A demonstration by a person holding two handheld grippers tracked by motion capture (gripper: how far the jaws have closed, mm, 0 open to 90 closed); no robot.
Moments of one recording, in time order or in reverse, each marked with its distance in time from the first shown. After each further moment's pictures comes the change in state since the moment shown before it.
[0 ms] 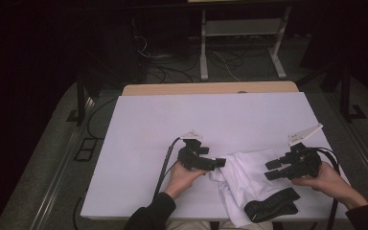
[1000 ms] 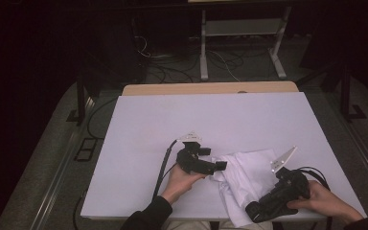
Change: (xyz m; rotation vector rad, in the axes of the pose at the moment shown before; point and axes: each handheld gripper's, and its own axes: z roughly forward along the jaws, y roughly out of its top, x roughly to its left) left arm -0.016 0.000 -0.014 -0.031 -0.051 0.039; right arm 0.021 -0.031 0.052 0.266 0.169 0.020
